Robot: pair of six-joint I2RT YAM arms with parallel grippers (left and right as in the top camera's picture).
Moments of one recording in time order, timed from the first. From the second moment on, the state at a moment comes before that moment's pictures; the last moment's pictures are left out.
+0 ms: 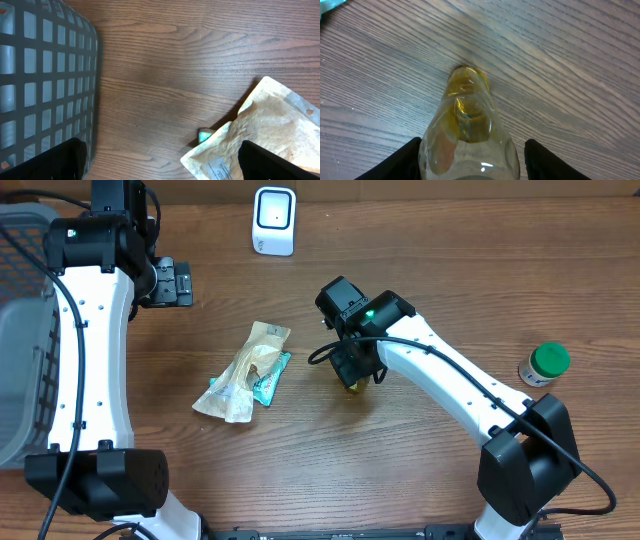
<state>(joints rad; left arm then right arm) 0.04 1.81 1.98 -1.42 -0.20 -0.07 0.64 1.86 1.53 -1.13 0.10 0.15</state>
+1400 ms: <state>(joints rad) 0.04 1.81 1.98 -1.42 -0.20 -0.07 0.64 1.86 1.52 -1.12 0.10 0.15</state>
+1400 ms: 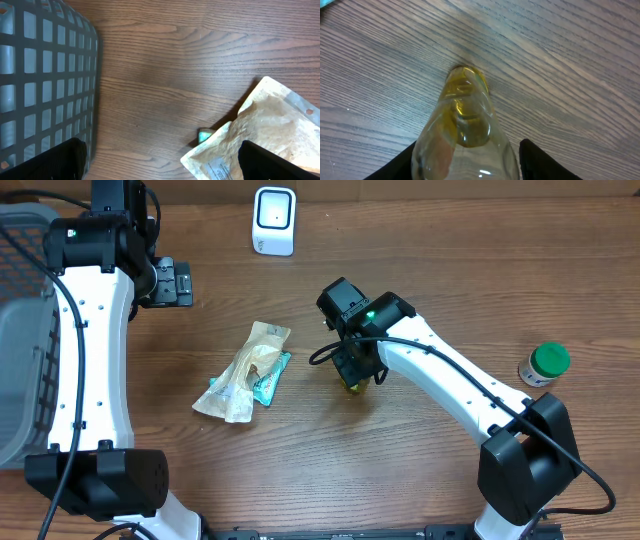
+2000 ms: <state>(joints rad) 0.04 1.81 1.98 -1.42 -0.20 -0.07 0.64 1.86 1.53 -1.12 0.05 0.15</state>
